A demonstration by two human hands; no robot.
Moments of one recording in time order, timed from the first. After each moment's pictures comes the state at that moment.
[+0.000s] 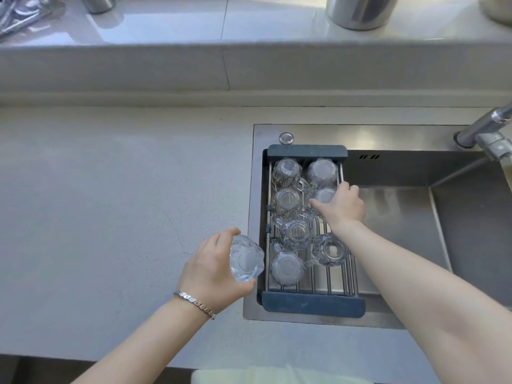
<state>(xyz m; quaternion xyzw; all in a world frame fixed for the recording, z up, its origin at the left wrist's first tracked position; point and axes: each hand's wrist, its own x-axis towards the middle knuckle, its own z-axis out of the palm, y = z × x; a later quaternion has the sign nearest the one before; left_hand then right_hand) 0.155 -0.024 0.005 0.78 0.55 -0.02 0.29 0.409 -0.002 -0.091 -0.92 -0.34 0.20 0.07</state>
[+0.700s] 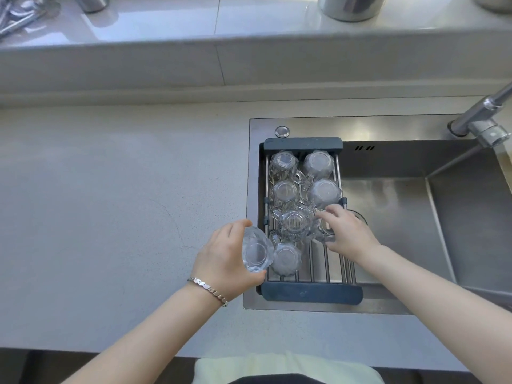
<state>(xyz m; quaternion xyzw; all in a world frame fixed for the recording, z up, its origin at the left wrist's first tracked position) 0.168 -0.031 0.000 0.81 0.52 -0.02 0.29 0.417 -0.079 -0.093 -0.76 -0.60 0.25 -0.01</state>
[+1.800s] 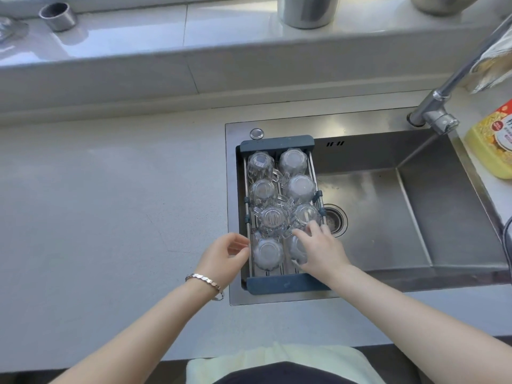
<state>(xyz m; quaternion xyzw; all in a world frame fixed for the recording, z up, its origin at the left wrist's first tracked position) 0.188 -0.042 -0.018 0.68 0.56 0.02 0.48 0.371 -0.121 -0.071 -0.78 -0.57 0.25 -0.06</state>
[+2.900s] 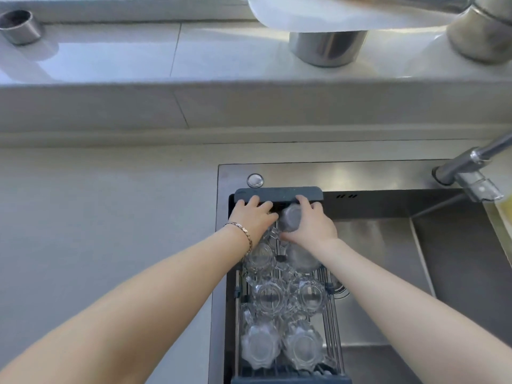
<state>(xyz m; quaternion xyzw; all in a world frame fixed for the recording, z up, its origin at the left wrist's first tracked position) 0.332 0.137 -0.078 0.93 0.26 -0.26 0.03 0.453 0.062 -0.096 -0.85 -0.44 0.30 0.03</state>
